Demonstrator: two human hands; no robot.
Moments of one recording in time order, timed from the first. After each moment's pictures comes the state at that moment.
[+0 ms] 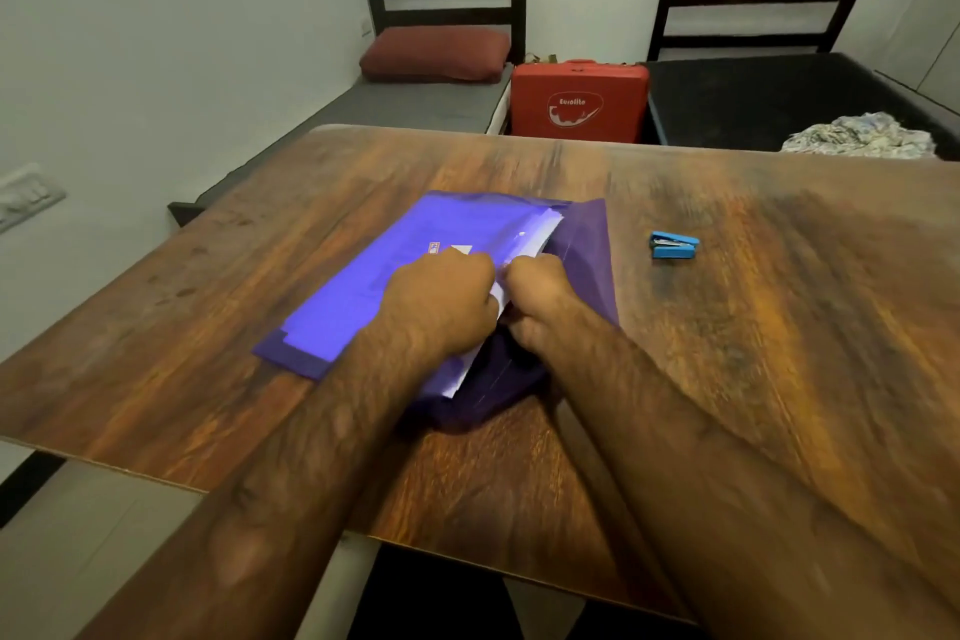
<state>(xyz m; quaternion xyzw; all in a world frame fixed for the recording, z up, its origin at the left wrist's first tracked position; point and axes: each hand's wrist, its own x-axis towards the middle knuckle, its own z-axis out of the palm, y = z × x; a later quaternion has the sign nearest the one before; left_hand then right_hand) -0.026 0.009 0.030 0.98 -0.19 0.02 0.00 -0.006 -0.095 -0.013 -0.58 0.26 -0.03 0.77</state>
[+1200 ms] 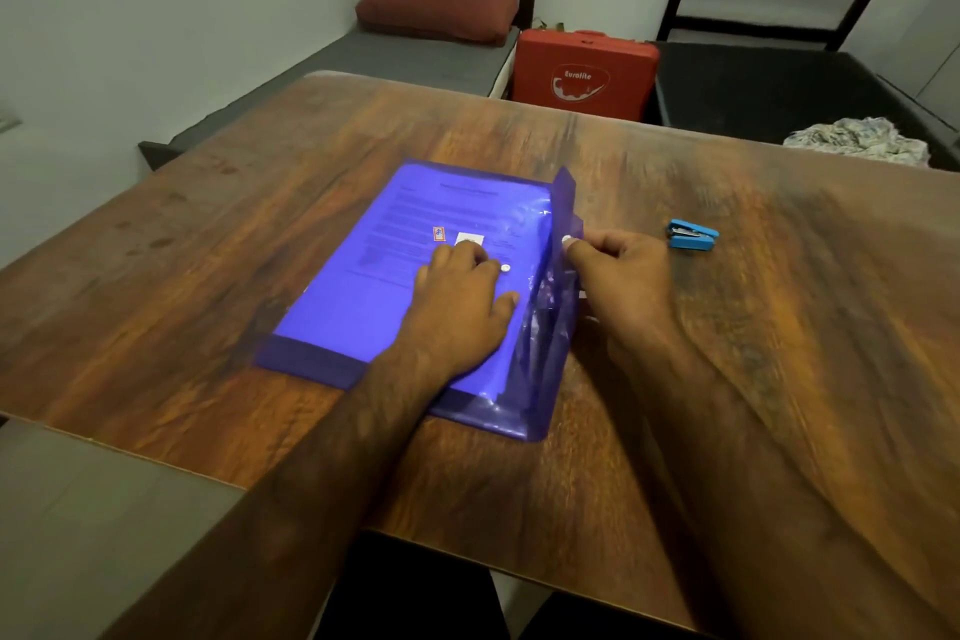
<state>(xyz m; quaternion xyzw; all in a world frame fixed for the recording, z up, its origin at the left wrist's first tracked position) -0.001 0.019 -0.052 0.96 -0.21 0.06 0.18 -0.030 -0.141 -0.027 -0.75 0.22 -0.14 0.61</state>
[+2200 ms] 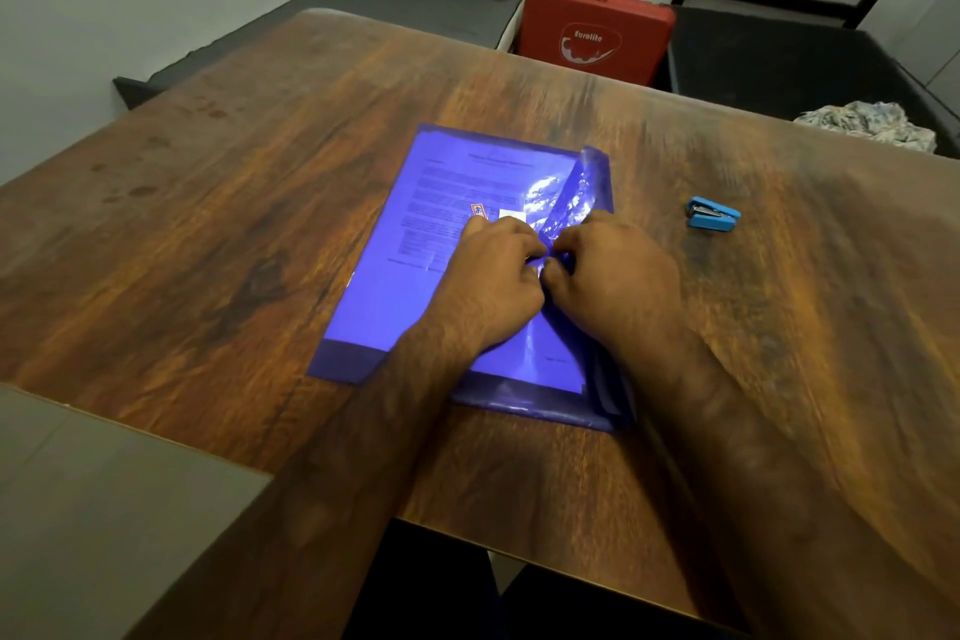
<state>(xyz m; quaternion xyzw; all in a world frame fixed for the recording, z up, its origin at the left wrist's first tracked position) 0.009 0.002 -0.064 0.91 -0.25 0.08 0.33 -0.030 -0.134 -0.030 -0.99 0.03 -0.13 0.09</state>
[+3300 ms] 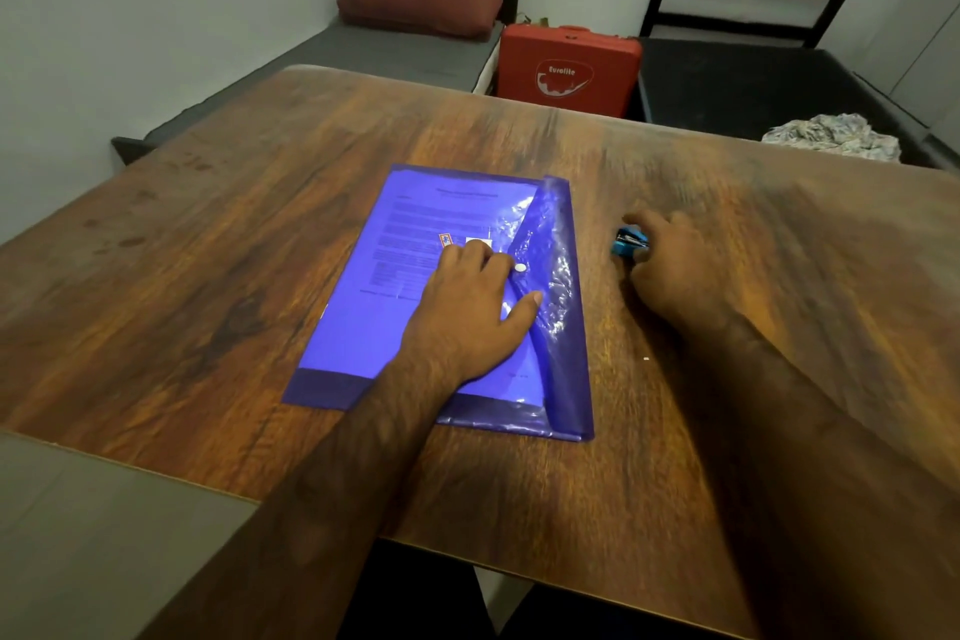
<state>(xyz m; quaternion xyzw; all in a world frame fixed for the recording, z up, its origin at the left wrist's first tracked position) -0.005 -0.005 -0.073 0.93 -0.26 0.13 0.24 -0.015 -0.241 -0.031 -0.96 0.16 -0.10 0.23</state>
